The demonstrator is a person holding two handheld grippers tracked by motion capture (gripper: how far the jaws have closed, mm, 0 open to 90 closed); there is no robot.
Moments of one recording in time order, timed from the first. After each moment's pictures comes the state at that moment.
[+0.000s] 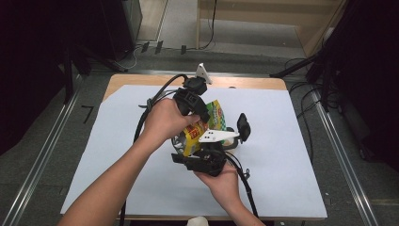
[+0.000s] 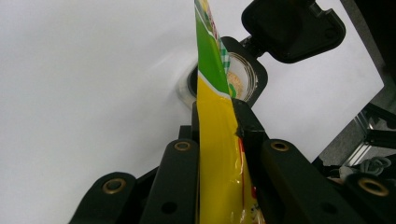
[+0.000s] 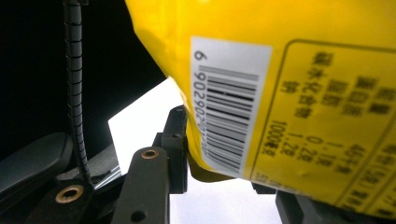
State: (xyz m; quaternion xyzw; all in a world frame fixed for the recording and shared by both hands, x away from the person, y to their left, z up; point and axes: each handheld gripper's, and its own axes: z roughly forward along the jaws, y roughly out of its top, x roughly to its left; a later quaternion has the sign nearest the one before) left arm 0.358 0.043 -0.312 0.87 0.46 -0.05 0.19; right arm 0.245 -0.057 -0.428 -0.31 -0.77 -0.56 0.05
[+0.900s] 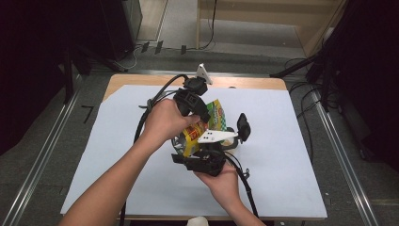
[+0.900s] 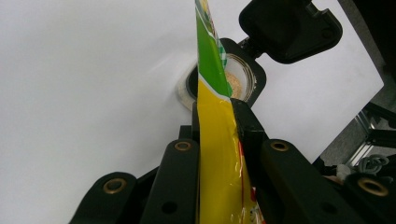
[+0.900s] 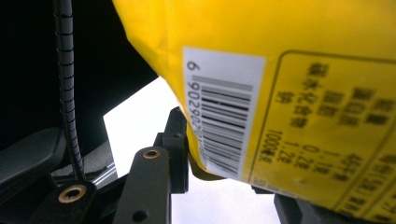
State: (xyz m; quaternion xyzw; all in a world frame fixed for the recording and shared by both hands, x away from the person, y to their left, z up) left arm 0.356 0.042 -0.313 0.87 0.45 -0.05 0.20; right arm 0.247 -0.056 -0.431 -0.31 -0.77 -0.55 0.05
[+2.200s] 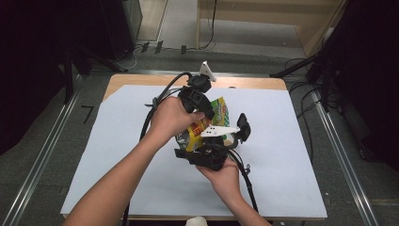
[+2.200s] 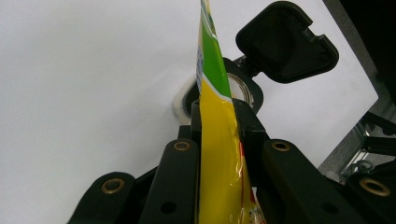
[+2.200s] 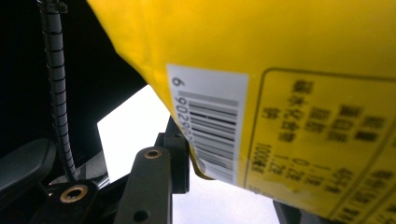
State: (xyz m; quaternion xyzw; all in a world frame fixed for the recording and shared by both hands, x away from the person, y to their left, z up) left arm 0.367 0.033 -0.317 0.86 0.45 -0.05 0.22; right arm 0.262 -0.061 -0.435 -0.33 -0.76 -0.55 0.06
